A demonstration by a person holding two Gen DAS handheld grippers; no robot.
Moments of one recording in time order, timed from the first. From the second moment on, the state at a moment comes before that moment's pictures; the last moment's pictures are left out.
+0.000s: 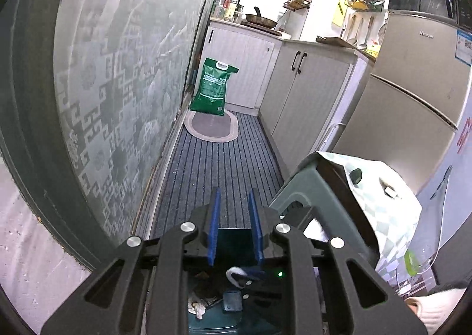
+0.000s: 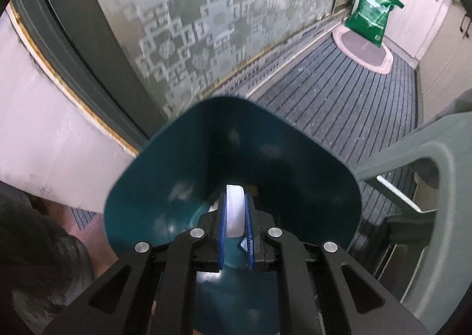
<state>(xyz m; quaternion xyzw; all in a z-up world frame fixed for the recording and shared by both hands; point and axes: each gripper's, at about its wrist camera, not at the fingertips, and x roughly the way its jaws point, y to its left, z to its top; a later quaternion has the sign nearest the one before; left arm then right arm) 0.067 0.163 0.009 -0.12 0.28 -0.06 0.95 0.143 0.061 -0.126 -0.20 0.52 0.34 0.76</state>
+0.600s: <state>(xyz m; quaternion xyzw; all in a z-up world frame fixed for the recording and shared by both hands) 0.073 0.156 0.006 -0.12 0.29 -0.07 0.95 0.140 0.047 -0.183 -0.27 0.56 0.29 0.73</state>
